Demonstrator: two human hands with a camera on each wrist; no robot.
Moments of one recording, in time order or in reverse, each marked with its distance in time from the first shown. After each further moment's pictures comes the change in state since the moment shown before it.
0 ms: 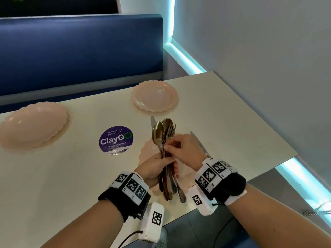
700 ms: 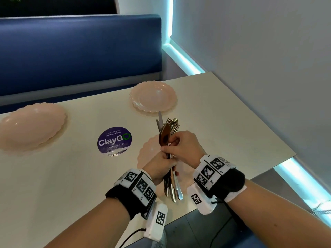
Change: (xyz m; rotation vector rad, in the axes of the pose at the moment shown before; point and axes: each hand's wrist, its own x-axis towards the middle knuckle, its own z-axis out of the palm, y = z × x) left_hand 0.008 0.001 0.019 0.240 0.081 0.112; right_hand -0.002 -0.019 -0.012 0.009 0.061 0.069
